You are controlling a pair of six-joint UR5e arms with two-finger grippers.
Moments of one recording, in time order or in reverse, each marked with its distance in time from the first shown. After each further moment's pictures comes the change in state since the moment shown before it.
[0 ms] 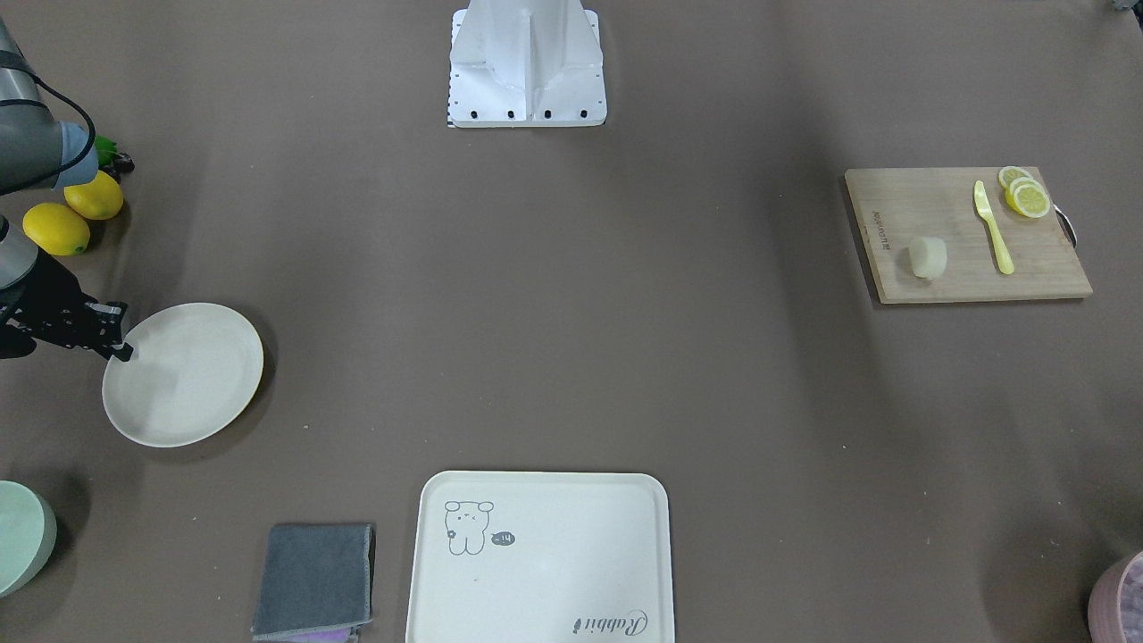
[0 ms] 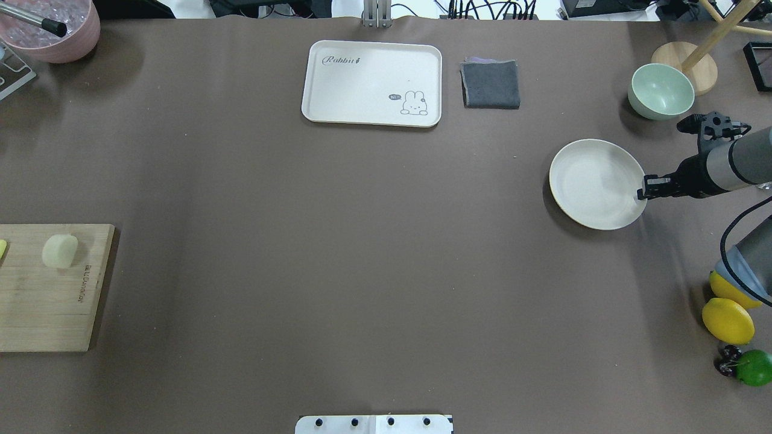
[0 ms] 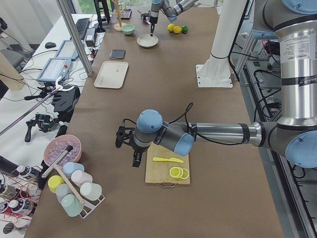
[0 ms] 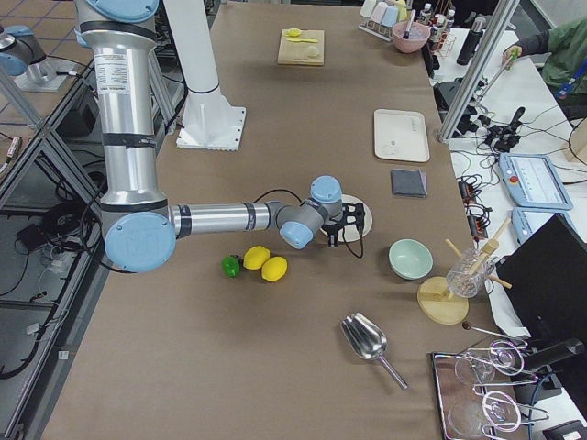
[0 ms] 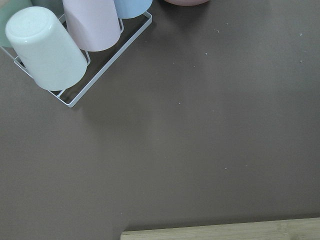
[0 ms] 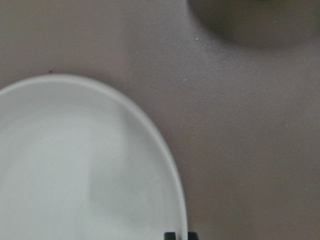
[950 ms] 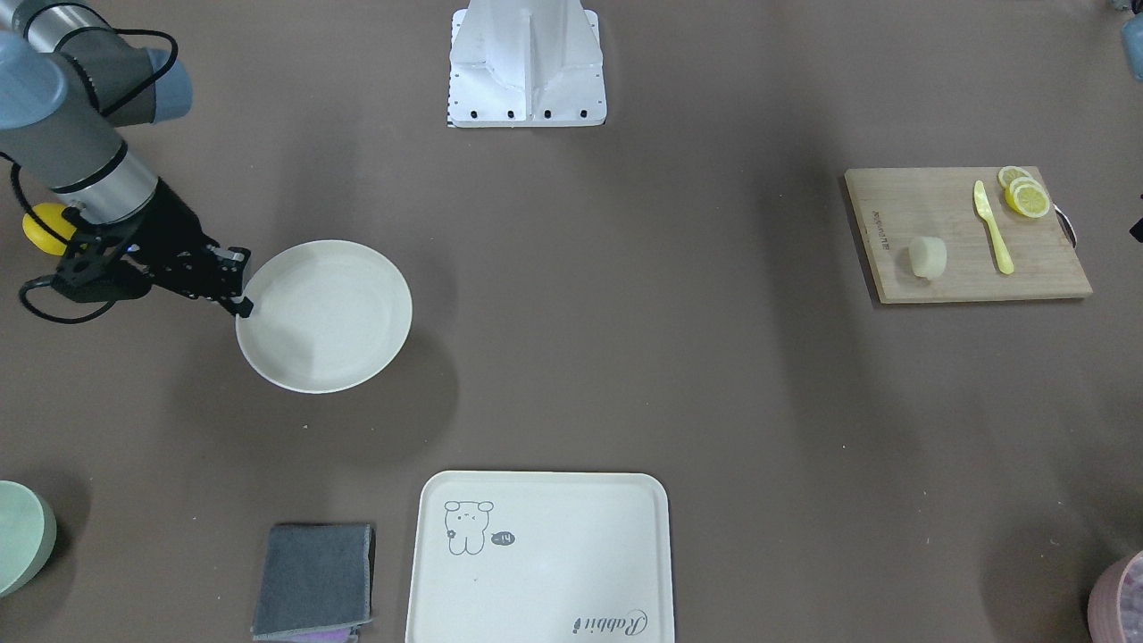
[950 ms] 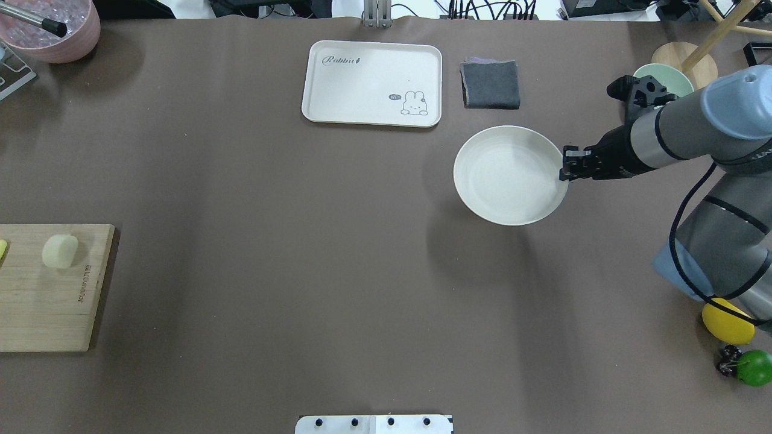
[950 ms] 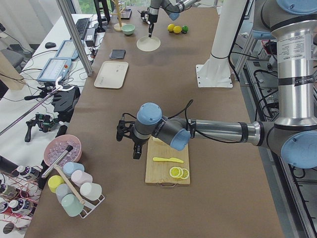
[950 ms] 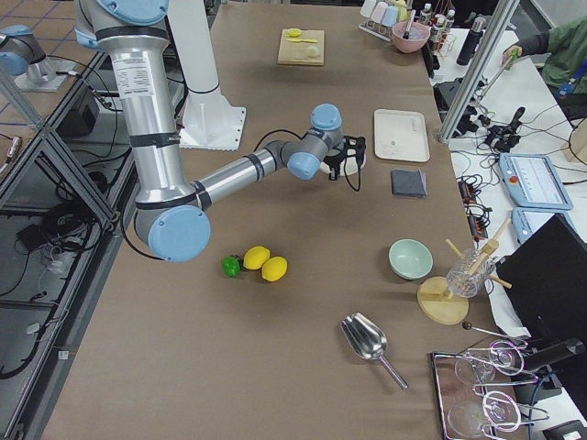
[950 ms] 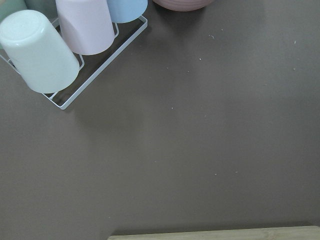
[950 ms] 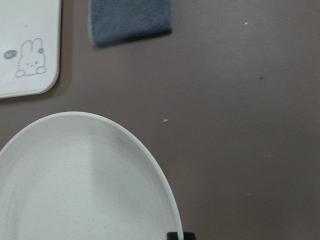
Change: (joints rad) left arm 0.124 0.007 -0.047 -0.089 0.054 -0.246; right arm -0.143 0.166 0.351 -0.349 -0.073 0.303
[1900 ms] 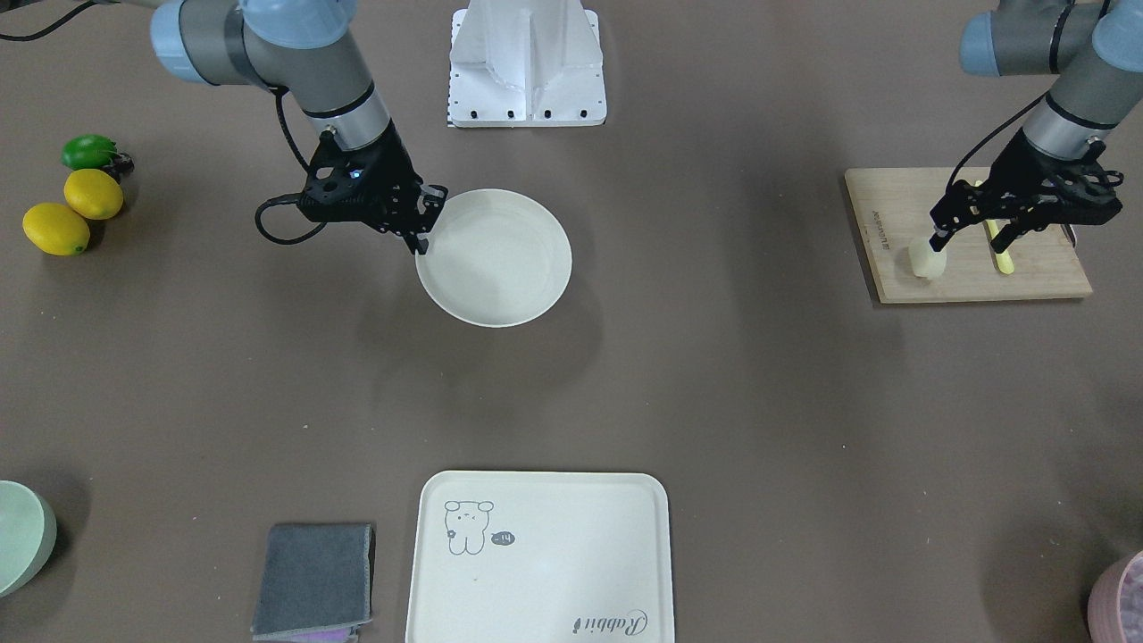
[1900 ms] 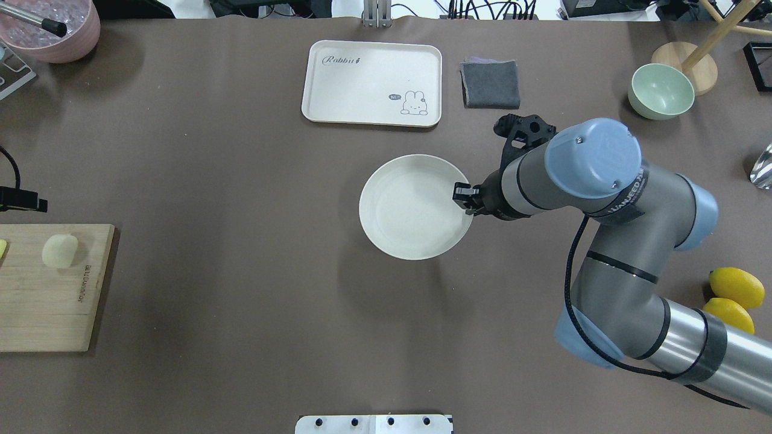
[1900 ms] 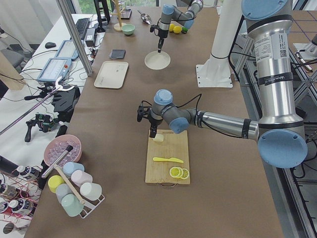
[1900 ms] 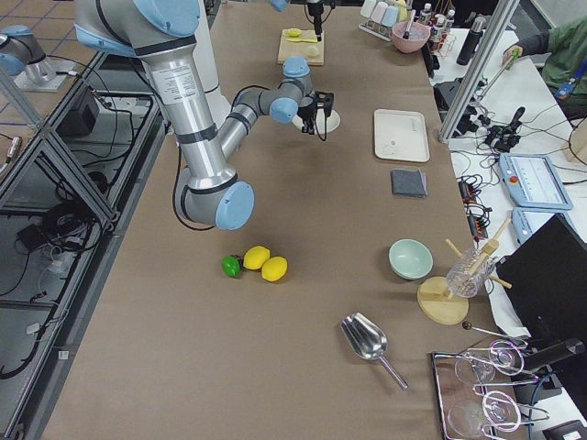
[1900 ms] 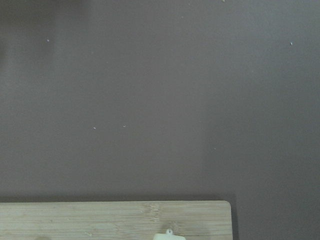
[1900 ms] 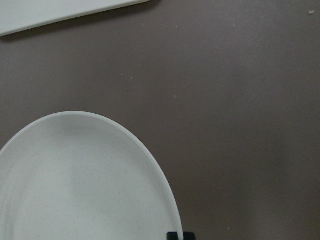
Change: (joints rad) left arm 0.456 0.041 -0.090 -0.145 0.249 -0.346; right arm -0.320 0.242 0.047 -0.263 -0.263 0.204
